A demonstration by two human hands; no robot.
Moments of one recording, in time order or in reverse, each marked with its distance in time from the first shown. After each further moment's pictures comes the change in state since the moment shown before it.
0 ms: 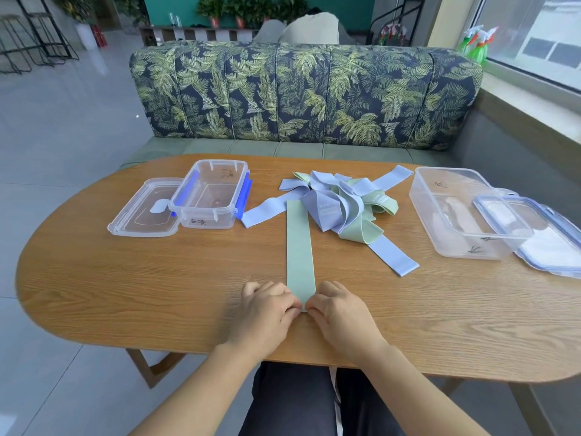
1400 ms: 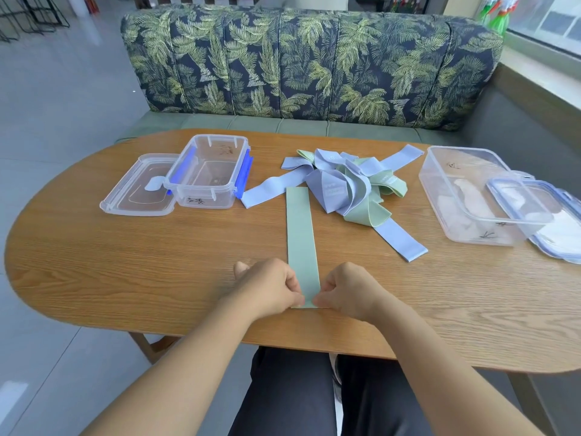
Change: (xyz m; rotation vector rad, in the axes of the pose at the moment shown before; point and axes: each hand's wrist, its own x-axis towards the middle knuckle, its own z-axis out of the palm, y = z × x) left_hand 0.034 0.013 -0.026 -0.031 -0.421 -0.445; right_hand 0.034 -0.003 -0.034 0.254 -0.574 0.617
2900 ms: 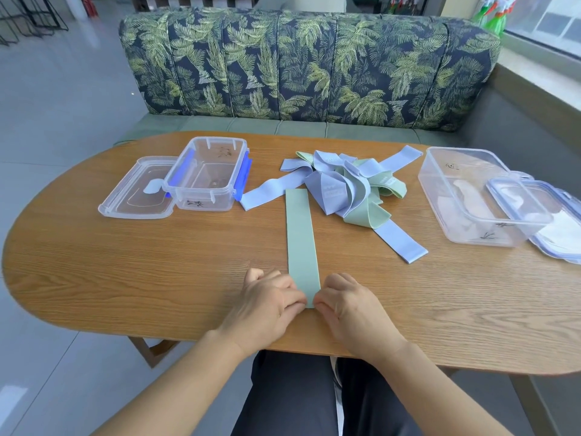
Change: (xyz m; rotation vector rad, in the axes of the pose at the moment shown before) left_hand -0.012 -0.030 0.030 0.056 0.300 0.552; right_hand -0.015 0.027 0.036 -0.268 0.459 -0.610
